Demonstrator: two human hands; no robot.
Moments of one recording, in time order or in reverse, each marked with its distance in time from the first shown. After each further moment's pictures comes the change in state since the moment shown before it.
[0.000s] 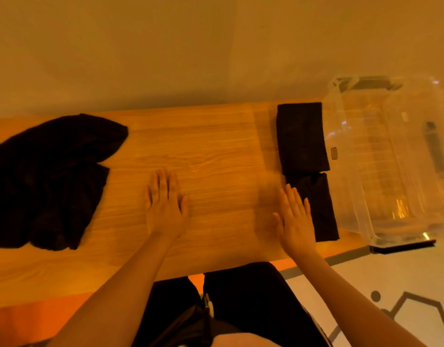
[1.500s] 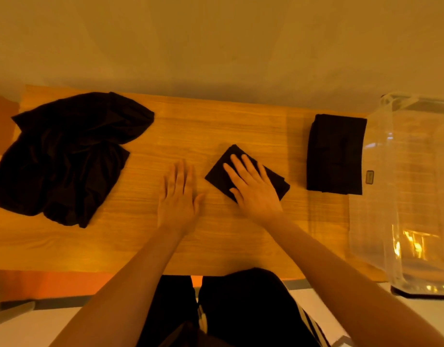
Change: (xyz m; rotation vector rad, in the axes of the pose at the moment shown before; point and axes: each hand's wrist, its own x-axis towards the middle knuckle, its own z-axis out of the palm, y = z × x) left_hand 0.002 -0.001 0.004 -0.012 0.023 -0.018; right_hand 0.098 -0.099 0.007 -0.219 -0.023 -0.557
